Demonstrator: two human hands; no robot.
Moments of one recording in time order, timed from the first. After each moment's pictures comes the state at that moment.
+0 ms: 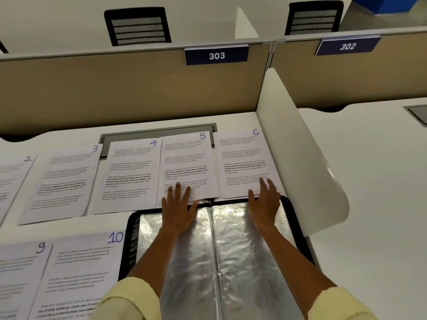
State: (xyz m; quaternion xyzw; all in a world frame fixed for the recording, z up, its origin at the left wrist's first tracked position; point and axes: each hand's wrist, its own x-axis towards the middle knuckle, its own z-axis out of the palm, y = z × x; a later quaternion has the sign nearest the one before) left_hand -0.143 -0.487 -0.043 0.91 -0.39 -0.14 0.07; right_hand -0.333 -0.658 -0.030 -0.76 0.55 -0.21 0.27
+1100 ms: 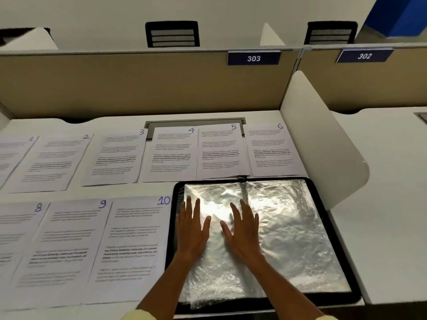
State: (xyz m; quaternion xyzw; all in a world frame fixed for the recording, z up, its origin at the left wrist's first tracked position) left_hand -0.208 -0.311 -0.053 0.89 -0.36 -0.07 0.26; right_hand -0.339 -0.427 -0.050 -0.89 0.38 -0.12 0.22
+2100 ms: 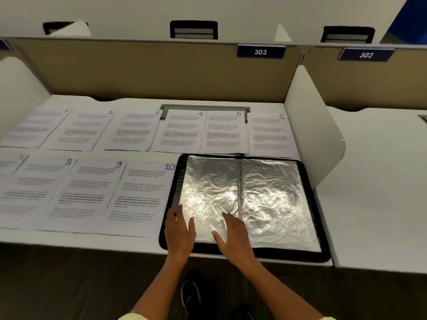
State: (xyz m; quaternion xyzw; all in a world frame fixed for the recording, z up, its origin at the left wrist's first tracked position) left_hand -0.327 -0.218 -0.037 0.93 -0.18 -0.06 0.31; right_hand -0.454 -0.348 -0.047 -0.90 0.26 -0.09 0.33
